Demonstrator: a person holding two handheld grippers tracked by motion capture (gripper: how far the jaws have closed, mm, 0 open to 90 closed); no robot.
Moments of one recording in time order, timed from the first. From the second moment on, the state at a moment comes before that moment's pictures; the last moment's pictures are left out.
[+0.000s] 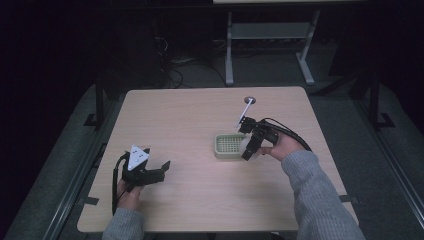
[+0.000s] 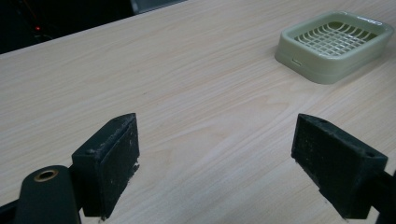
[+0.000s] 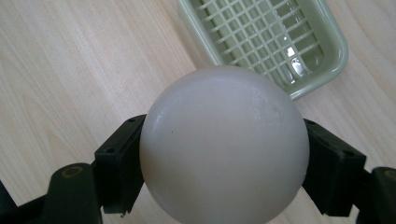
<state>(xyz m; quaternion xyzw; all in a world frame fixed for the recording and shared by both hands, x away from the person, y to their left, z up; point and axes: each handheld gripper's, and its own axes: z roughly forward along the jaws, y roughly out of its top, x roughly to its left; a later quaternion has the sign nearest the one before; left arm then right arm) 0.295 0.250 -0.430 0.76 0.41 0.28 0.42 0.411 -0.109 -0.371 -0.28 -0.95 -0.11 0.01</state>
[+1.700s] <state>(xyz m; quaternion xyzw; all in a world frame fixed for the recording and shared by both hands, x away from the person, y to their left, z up) 0.294 0.252 -0.429 0.76 0.41 0.29 0.42 0.452 -0.071 -0.370 -0.27 -0.96 -0.10 0.01</state>
